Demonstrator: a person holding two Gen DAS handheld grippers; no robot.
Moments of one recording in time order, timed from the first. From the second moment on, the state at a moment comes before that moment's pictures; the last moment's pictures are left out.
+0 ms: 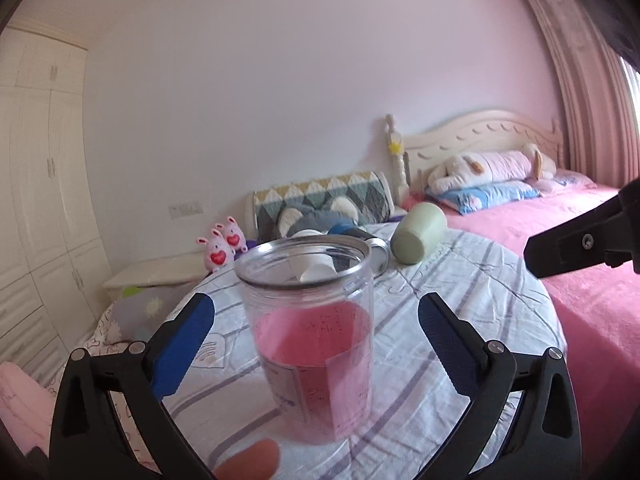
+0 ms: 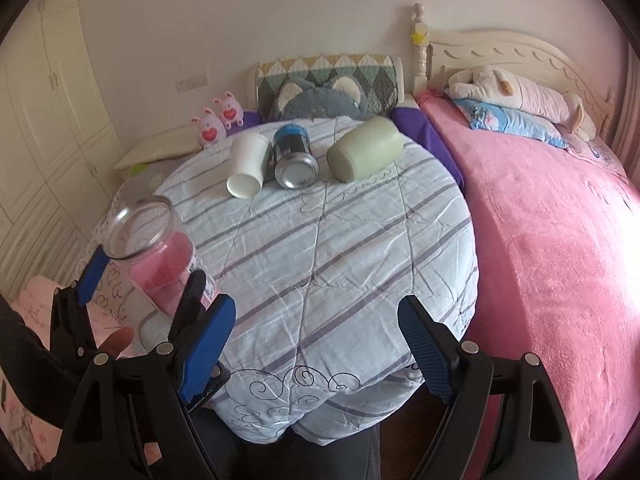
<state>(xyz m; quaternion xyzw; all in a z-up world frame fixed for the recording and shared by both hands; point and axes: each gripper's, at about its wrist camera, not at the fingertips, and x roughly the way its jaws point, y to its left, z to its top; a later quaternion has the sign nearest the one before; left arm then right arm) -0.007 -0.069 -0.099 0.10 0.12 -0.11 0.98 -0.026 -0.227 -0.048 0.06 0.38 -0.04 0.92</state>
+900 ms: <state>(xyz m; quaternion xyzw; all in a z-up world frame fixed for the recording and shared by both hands) -0.119 0.001 -0.016 0.07 0.31 -0.04 0.95 -0.119 -0.177 -0.028 0.02 0.29 -0.06 0.96</state>
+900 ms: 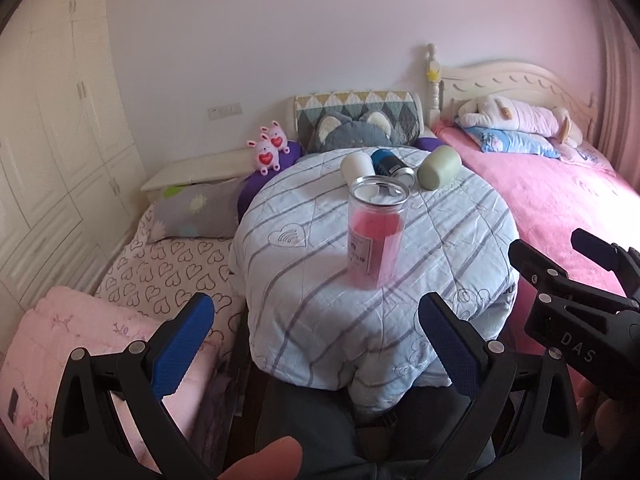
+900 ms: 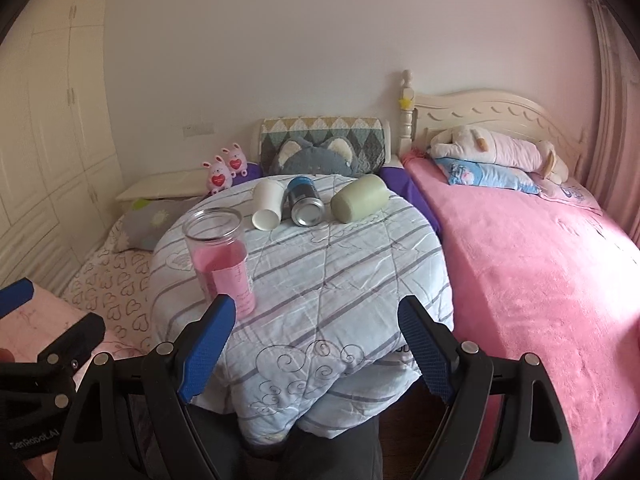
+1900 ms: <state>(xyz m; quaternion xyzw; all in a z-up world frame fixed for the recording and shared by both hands) -0.127 0.005 -0.013 0.08 0.31 -0.03 0.95 -0.130 -0.164 -0.023 0.01 0.28 -0.04 0.96</state>
